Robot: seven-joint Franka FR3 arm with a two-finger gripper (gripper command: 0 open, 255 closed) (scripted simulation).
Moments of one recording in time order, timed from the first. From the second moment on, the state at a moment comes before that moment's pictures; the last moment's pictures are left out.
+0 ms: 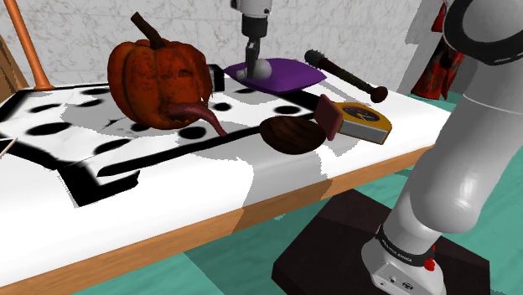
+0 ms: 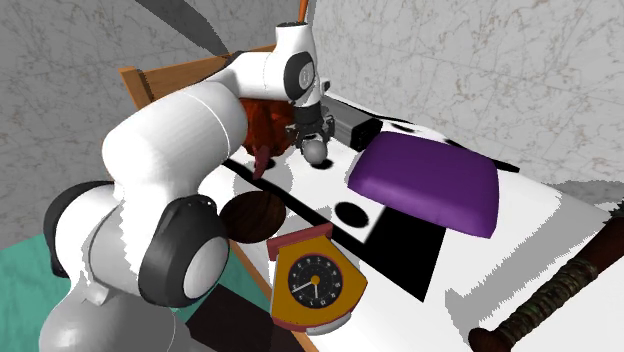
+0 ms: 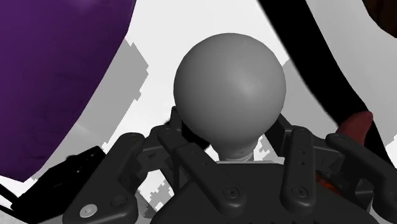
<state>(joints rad) 0.10 -0.01 -0.01 -1.62 -0.10 1.73 -0.55</state>
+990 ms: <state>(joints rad) 0.17 -0.55 0.09 -2.14 -0.07 1.69 -0.40</state>
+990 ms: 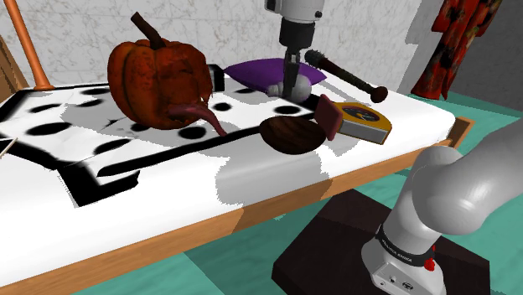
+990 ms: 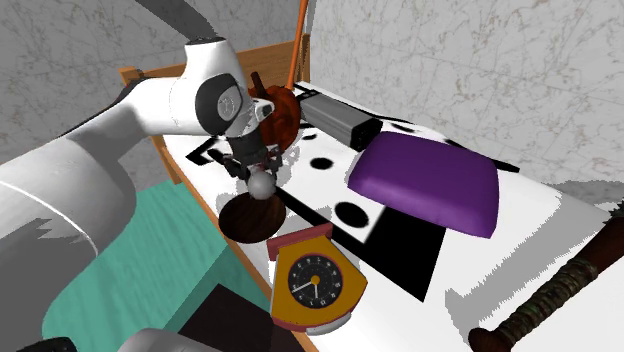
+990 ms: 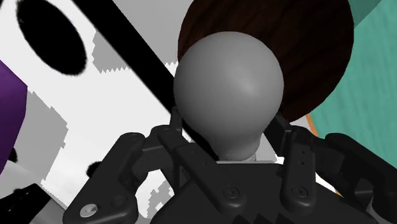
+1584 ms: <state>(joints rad) 0.19 -0.66 0.12 -2.29 -0.05 1.73 -0.35</state>
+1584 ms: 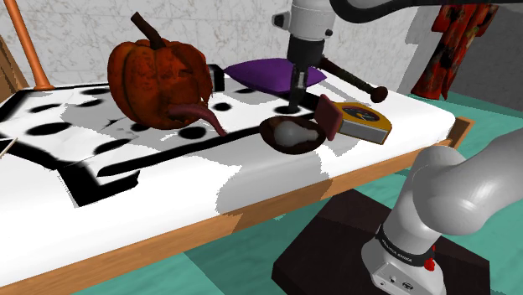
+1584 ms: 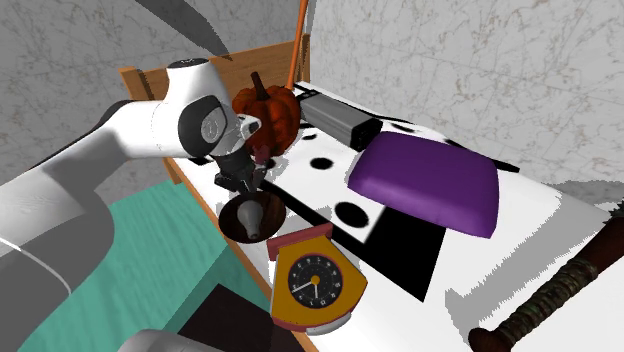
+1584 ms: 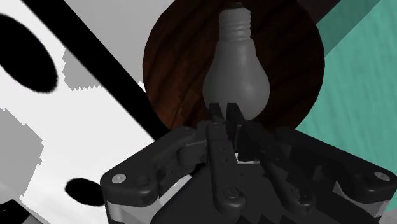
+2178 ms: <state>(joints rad) 0.25 -0.91 -0.02 -2.60 0.11 1.93 -0.44</state>
